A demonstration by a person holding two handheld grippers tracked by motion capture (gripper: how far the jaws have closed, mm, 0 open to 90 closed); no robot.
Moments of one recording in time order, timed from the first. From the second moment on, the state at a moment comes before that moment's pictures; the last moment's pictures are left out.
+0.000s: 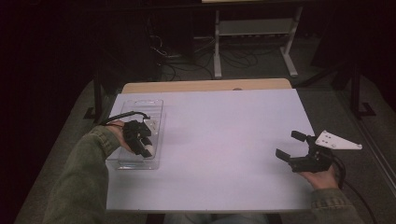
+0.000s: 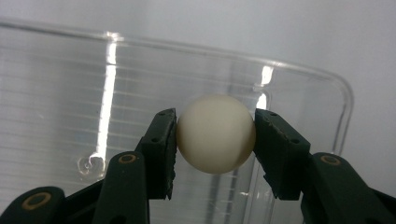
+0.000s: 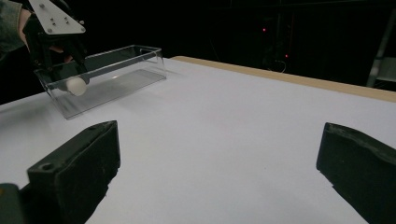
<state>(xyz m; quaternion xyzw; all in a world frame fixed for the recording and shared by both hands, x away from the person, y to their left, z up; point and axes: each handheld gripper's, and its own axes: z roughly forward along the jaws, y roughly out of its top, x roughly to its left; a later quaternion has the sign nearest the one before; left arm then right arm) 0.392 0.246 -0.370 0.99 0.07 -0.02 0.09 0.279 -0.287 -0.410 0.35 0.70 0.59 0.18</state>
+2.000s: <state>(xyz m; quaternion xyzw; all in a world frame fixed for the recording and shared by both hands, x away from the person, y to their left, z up) 0.394 0.249 -0.336 0.98 0.15 -0.01 0.10 0.280 -0.285 -0.411 0.35 0.71 0.59 0.18</state>
